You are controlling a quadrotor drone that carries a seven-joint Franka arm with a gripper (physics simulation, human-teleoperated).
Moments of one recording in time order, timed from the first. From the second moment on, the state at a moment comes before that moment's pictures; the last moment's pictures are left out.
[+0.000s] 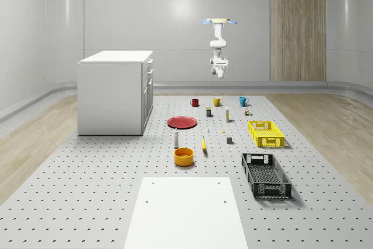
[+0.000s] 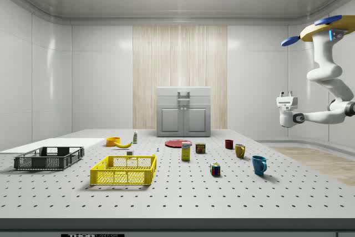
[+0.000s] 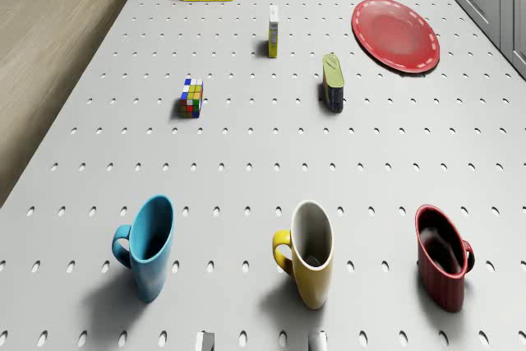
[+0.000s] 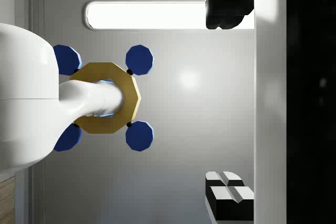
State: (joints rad) arm 0.00 -0.79 0.00 -2.34 0.00 1.55 0.79
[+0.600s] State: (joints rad) arm 0.00 -0.72 0.00 -2.10 0.00 1.39 0.78
